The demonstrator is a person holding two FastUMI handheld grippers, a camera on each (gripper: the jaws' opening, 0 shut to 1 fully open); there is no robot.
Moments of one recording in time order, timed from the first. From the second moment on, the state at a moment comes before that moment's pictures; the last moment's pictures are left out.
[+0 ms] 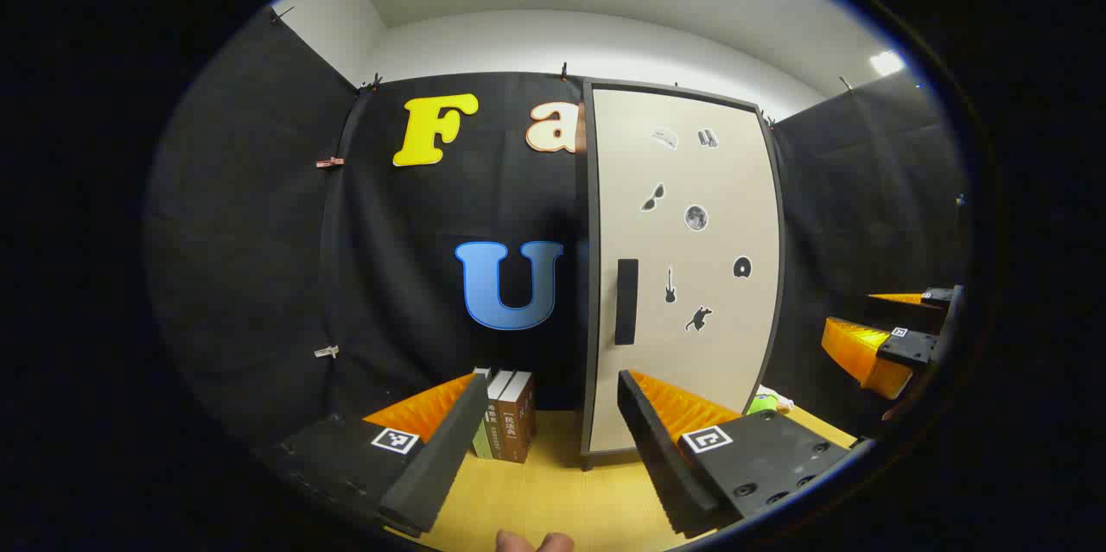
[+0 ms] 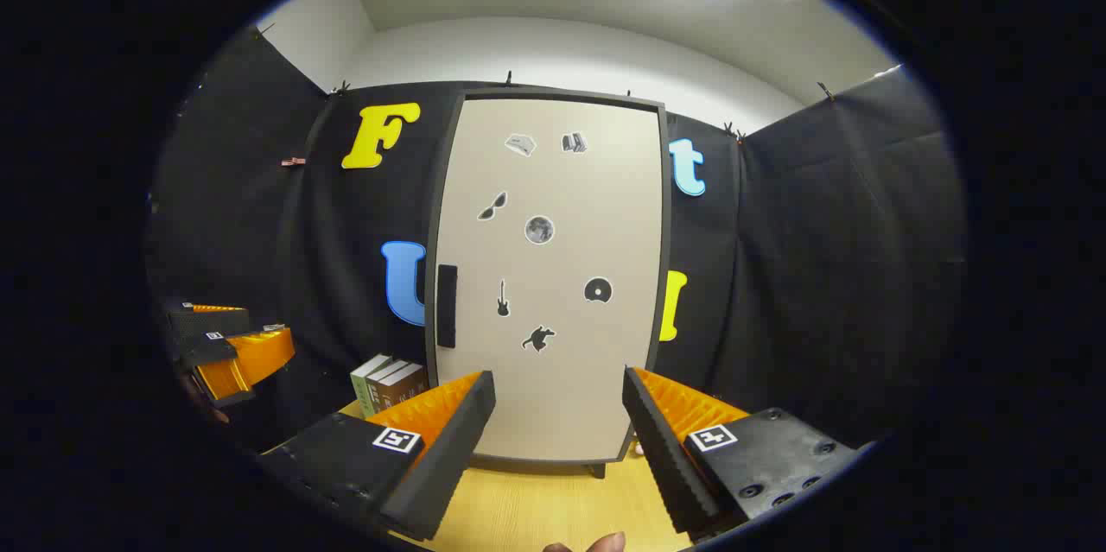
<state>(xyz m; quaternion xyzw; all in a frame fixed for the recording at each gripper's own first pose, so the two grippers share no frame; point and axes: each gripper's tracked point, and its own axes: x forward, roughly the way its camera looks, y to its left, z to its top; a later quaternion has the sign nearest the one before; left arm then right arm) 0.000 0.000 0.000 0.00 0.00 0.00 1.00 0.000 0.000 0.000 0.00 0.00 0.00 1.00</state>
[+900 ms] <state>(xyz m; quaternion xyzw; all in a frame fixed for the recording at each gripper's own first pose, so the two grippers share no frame) -0.008 0.006 0.007 0.01 -0.01 0.00 1.00 -0.004 0.014 0.006 -0.01 -0.01 0.01 1.00</state>
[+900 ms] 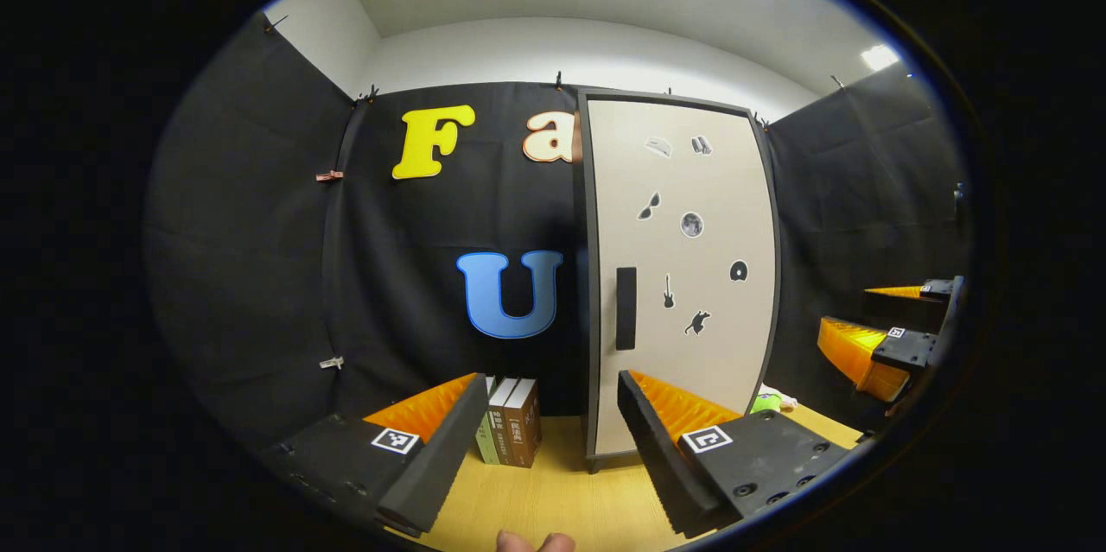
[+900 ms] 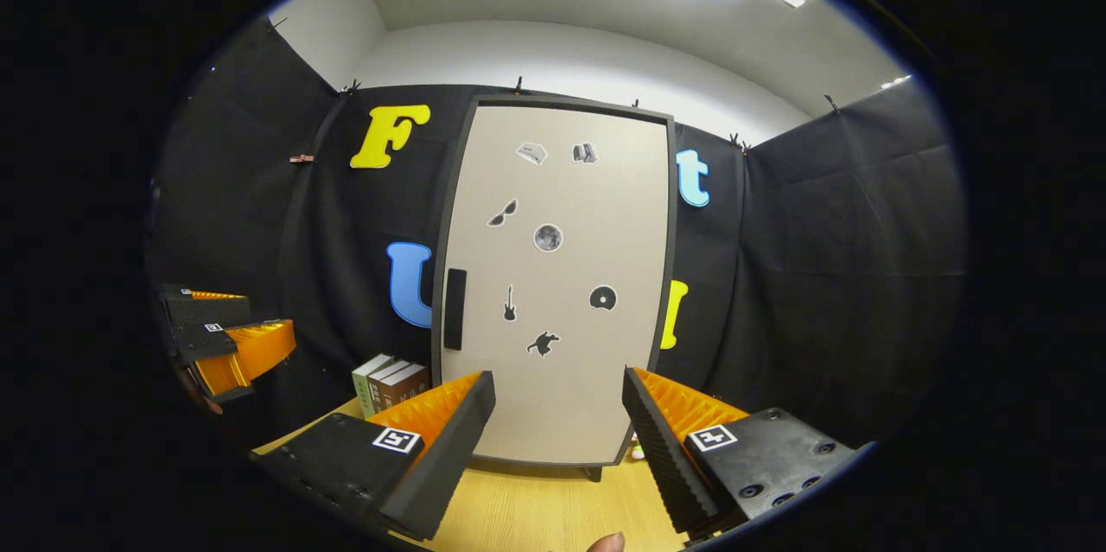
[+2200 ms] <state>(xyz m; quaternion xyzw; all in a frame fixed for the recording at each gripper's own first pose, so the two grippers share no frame) -0.018 0.119 -0.015 0.00 0.01 0.06 1.00 0.205 0.159 -0.029 0.00 0.00 0.05 1.00</state>
